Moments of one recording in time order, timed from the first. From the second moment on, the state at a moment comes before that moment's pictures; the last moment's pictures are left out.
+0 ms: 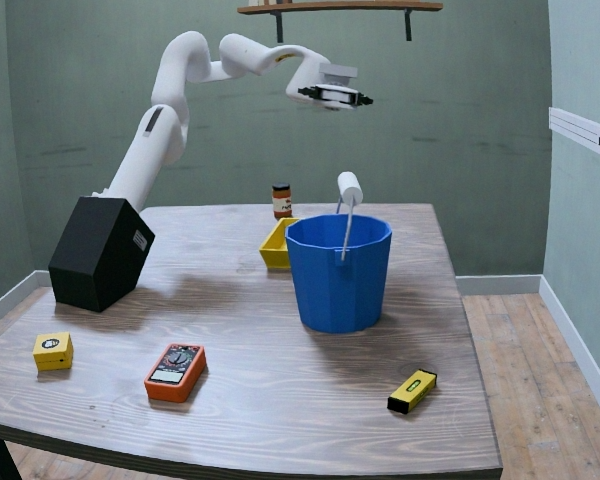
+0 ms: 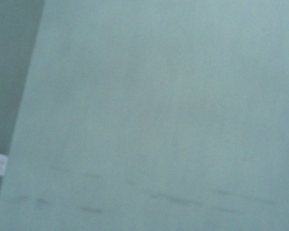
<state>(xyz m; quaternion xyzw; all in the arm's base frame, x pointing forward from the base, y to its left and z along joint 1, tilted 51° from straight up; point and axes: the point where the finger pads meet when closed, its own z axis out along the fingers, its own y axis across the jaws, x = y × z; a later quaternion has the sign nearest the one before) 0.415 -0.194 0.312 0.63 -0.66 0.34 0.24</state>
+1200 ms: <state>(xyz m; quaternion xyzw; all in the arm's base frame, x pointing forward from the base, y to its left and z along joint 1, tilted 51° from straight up) 0.403 -0.238 0.219 0.25 -0.95 0.13 0.16</state>
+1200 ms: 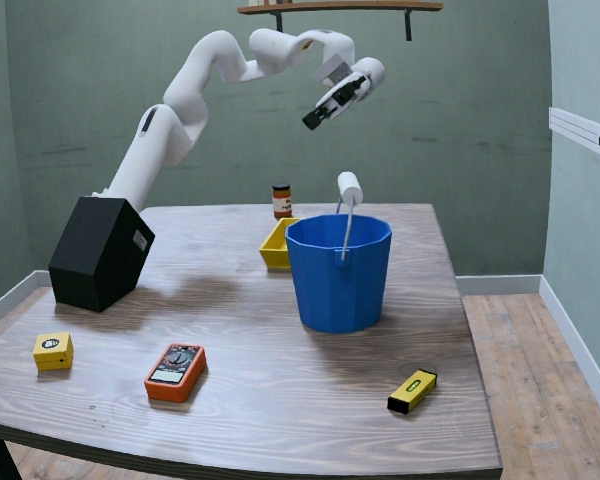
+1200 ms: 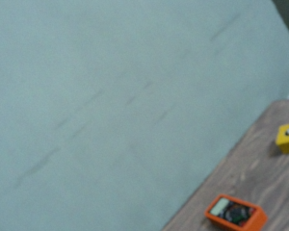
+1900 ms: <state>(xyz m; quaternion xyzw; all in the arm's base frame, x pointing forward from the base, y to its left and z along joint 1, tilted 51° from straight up) 0.409 -0.250 0.168 -0.03 -0.99 -0.01 0.15</state>
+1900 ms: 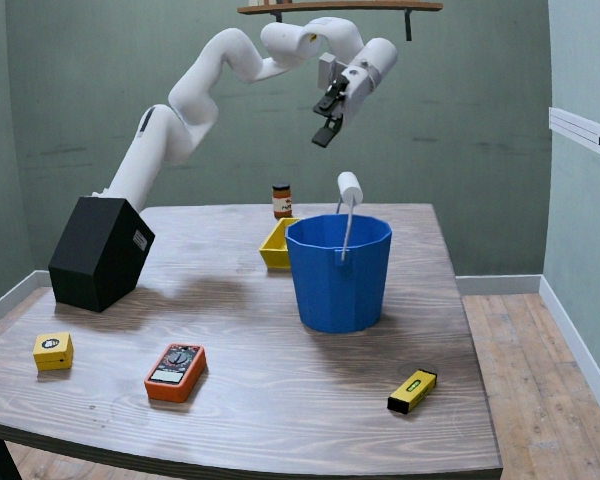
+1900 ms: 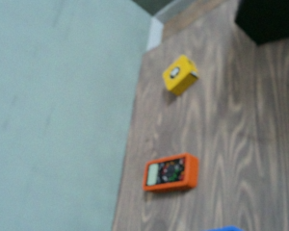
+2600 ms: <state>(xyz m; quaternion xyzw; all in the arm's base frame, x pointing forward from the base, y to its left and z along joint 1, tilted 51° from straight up) 0.426 -0.266 0.126 -0.30 -0.93 -0.15 0.14</state>
